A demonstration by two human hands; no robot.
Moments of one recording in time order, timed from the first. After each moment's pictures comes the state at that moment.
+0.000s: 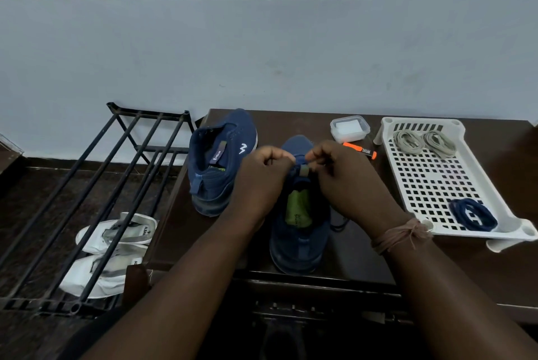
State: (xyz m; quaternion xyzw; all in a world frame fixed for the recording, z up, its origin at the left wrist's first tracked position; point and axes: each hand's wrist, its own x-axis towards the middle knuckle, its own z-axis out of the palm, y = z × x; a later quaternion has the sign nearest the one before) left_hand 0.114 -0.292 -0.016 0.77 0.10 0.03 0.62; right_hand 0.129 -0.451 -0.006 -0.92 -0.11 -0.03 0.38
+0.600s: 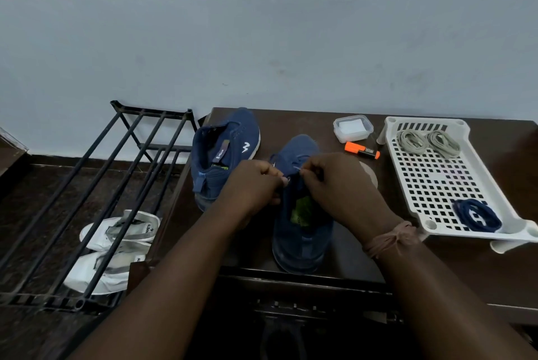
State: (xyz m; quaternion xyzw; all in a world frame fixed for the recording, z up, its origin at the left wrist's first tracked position) left_hand 0.114 -0.268 -0.020 0.80 0.14 -0.10 0.57; right_hand 0.125 -0.438 -0.009 -0.95 -0.15 -0.02 0.26
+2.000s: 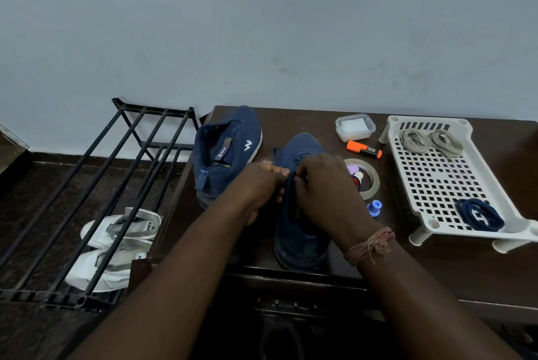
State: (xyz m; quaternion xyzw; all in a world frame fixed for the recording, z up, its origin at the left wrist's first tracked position) left_hand 0.123 -0.274 -0.034 0.72 0.16 -0.18 0.65; right_hand 0.122 -0.415 -0.030 -0.97 -0.15 -0.08 0.18
